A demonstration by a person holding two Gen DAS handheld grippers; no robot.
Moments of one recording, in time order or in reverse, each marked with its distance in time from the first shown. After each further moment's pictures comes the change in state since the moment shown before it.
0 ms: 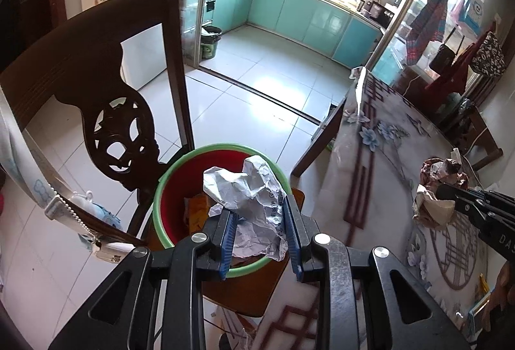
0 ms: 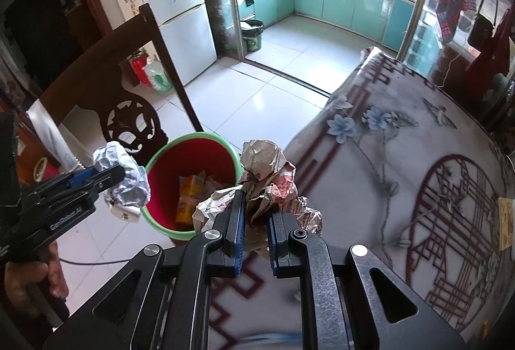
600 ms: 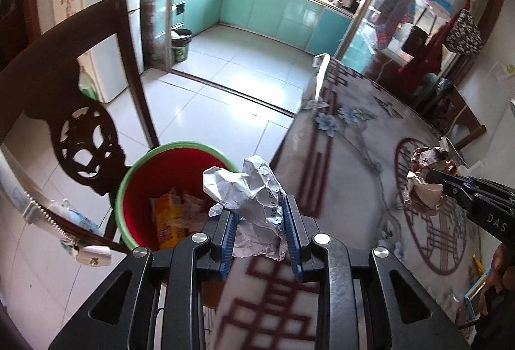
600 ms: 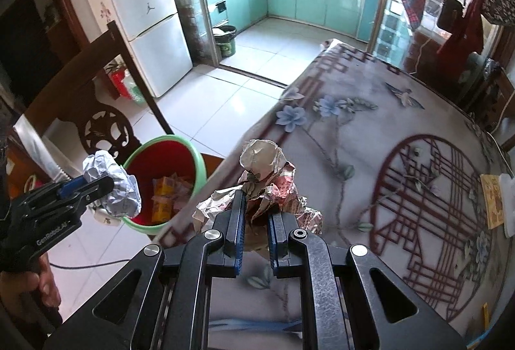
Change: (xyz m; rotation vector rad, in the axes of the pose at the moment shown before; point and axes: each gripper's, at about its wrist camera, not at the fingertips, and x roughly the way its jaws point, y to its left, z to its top) left arm -0.006 -0.068 -0.012 0.084 0.009 -0.070; right arm -0.024 -0.056 -0.021 0.073 -0.024 -0.064
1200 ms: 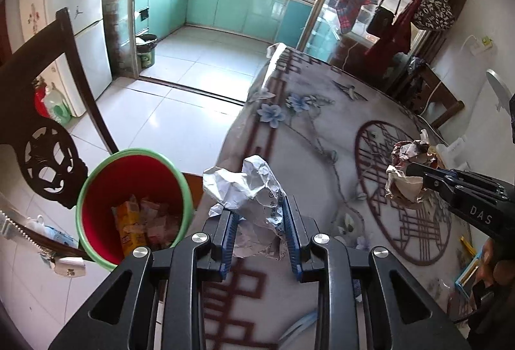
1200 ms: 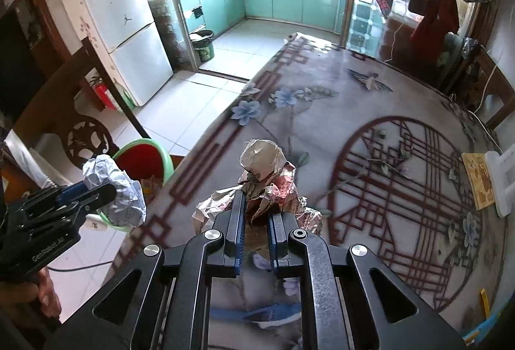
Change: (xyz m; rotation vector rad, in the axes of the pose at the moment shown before) left arm 0.010 -0.086 -0.001 0.105 0.018 -0.093; right arm -0.020 -0.062 -0.017 0.080 -0.014 -0.047
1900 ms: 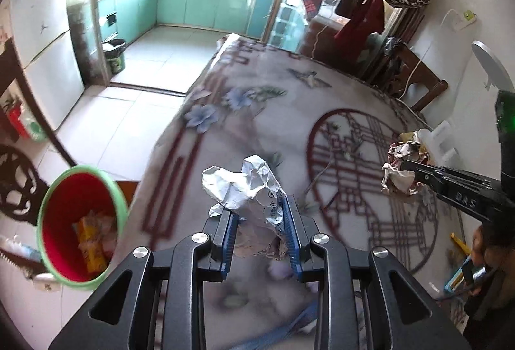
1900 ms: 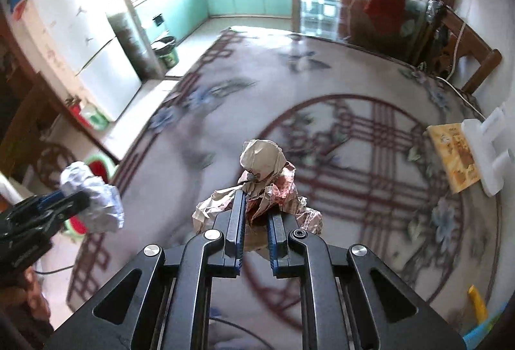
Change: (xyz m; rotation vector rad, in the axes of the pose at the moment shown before) left arm 0.048 -0.104 0.018 0.087 0.041 -0.058; right arm 0.001 -0.119 -0.008 0.117 0.024 -0.049
